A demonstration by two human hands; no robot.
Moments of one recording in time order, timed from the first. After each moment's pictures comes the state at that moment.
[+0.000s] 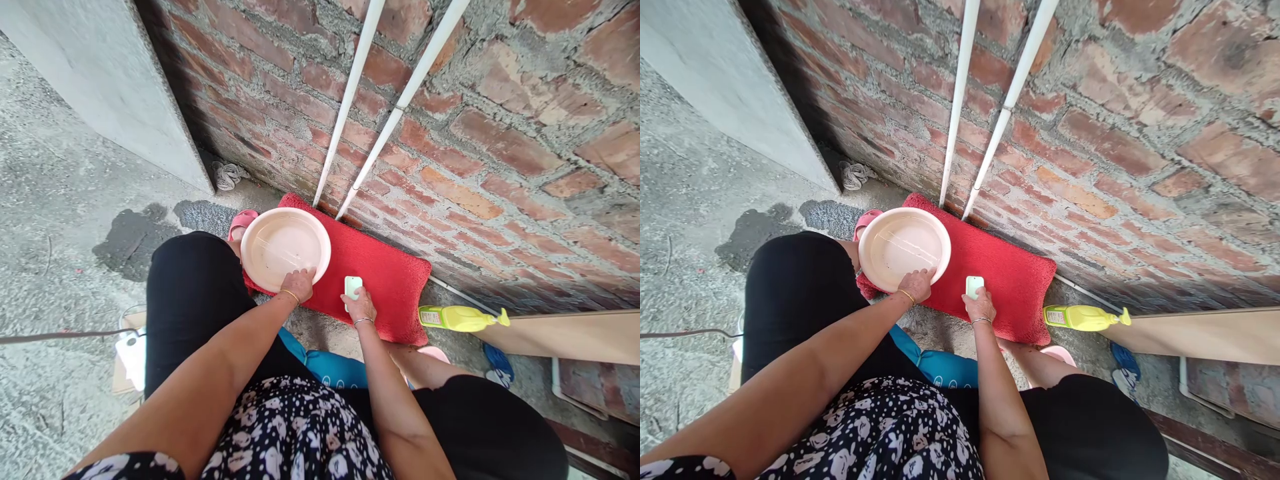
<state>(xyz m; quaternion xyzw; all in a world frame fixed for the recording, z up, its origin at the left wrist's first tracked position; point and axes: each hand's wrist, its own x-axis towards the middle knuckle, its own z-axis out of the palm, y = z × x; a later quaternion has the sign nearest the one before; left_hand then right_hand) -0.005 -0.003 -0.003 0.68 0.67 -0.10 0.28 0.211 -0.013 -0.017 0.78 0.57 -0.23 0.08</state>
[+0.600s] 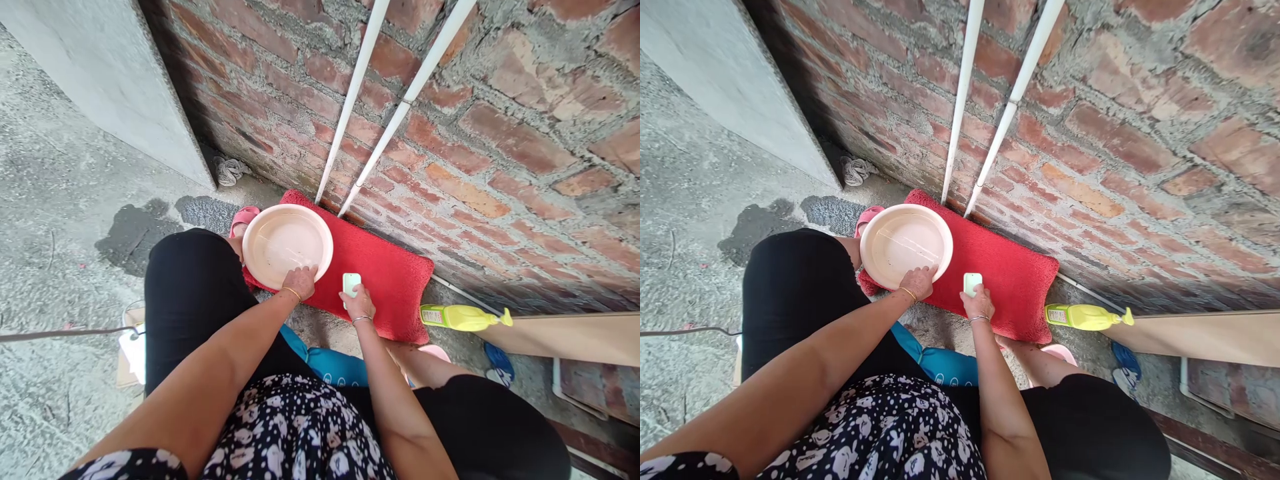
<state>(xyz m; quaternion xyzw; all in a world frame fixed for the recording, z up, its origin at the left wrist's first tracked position) -0.003 -0.003 0.001 0.68 0.67 -0.11 0.28 0.200 -0.013 -0.013 0.78 0.58 -0.22 0.08</state>
